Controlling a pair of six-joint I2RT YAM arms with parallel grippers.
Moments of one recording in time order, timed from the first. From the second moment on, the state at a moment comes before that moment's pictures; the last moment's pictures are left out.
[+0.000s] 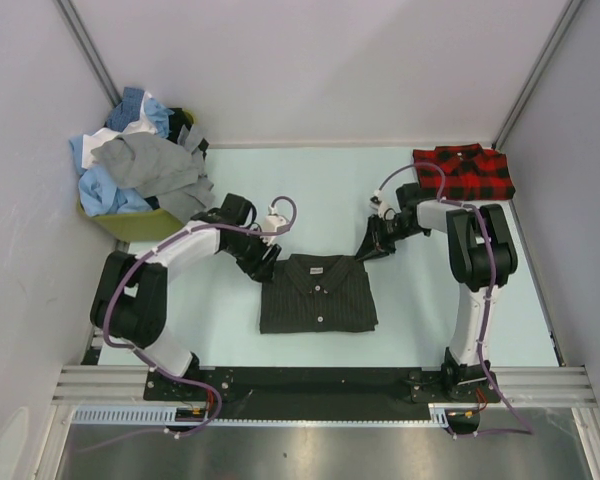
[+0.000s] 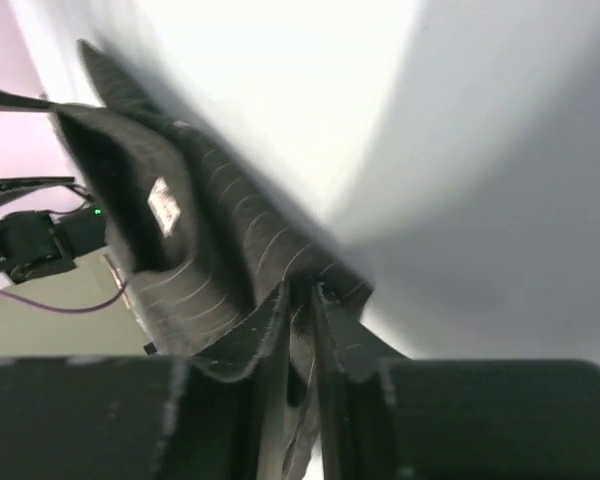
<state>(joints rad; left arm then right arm) -0.36 1.59 1.01 -0.64 0.52 0.40 0.18 2.04 1.25 -0.50 -0.88 0.16</state>
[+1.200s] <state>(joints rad) -0.77 1.56 0.84 -0.29 0.73 0.17 0.17 1.47 0.56 -0.16 -1.00 0.50</state>
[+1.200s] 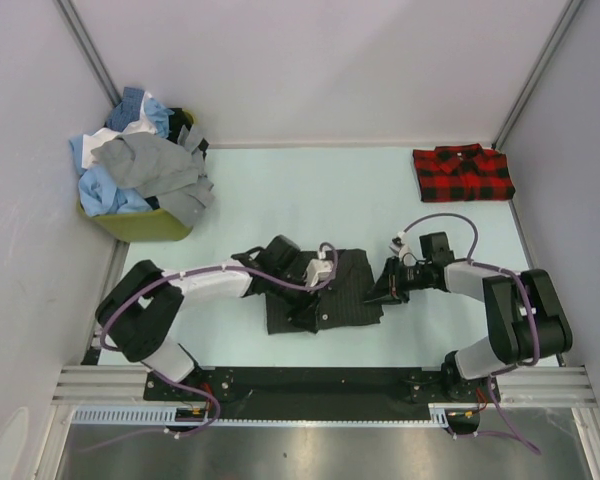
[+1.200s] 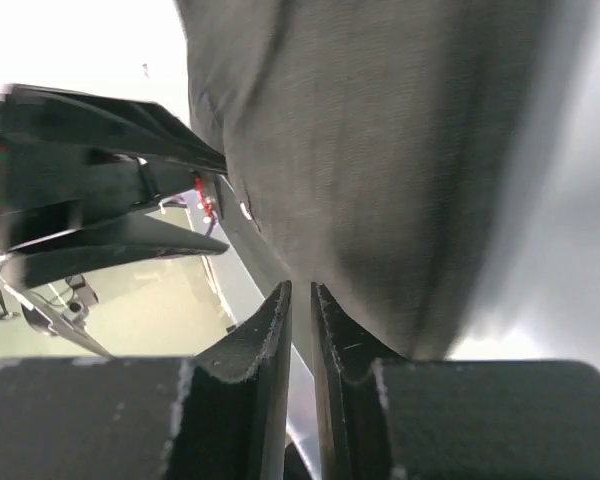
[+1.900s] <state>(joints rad) -1.13 1.49 0.98 -0.22 0.30 0.28 -0.15 0.98 0.44 -0.31 -0.95 0.61</state>
